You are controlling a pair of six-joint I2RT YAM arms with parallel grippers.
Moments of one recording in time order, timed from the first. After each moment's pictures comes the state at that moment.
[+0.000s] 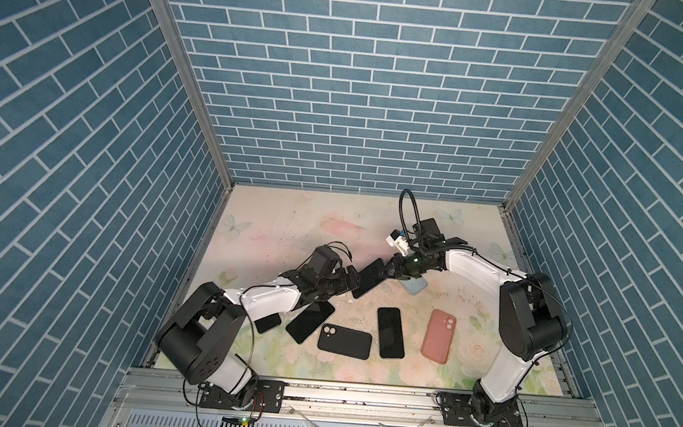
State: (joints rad) left arm -0.60 1.46 0.75 -0.03 0.20 -0.92; right arm 0.47 1.76 1.22 -0.57 -0.73 0.26
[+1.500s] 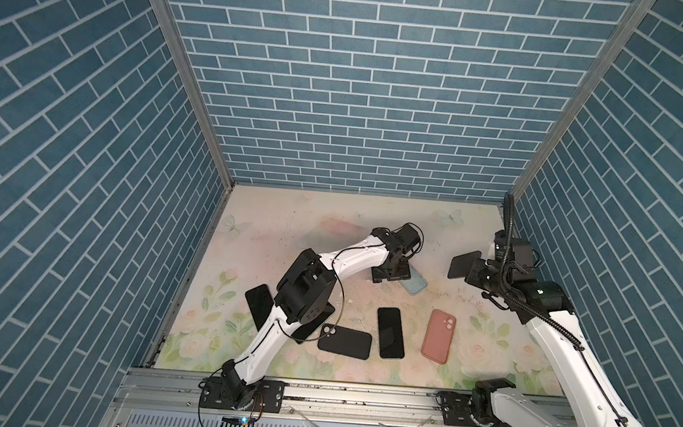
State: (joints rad) left arm -0.84 2.35 2.02 -0.93 0.03 -0.96; right arm 0.26 0.99 1.03 -0.83 0.06 0.44
